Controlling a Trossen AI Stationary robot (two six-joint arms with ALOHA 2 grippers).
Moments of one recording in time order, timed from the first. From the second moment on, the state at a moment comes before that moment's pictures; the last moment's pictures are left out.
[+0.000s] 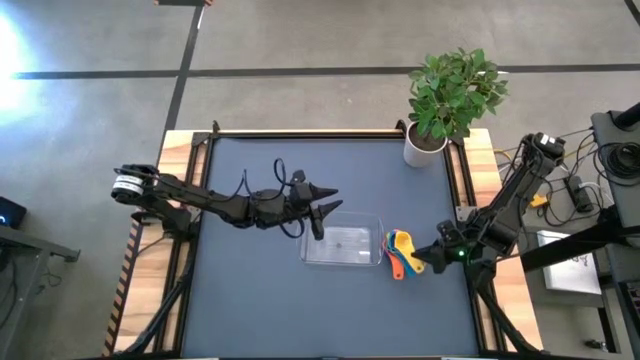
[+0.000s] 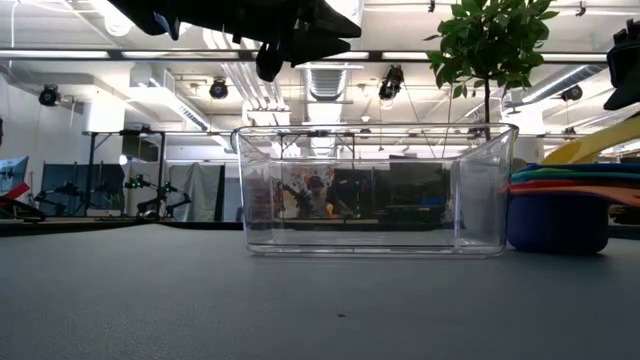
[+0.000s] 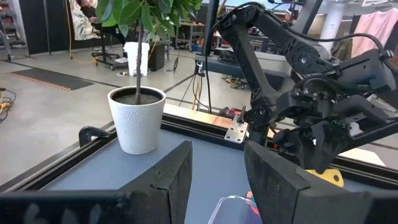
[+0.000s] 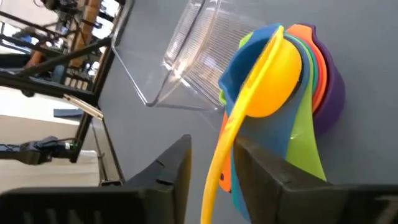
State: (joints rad) left arm -0.10 1.57 0.88 0.64 -0.42 -0.14; right arm 0.99 0.78 0.37 -0.45 0.80 1.82
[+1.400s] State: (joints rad) left arm -0.10 1.57 0.88 0.63 -0.35 -0.13; right arm 0.81 1.16 0.86 -1.03 0.52 1.48
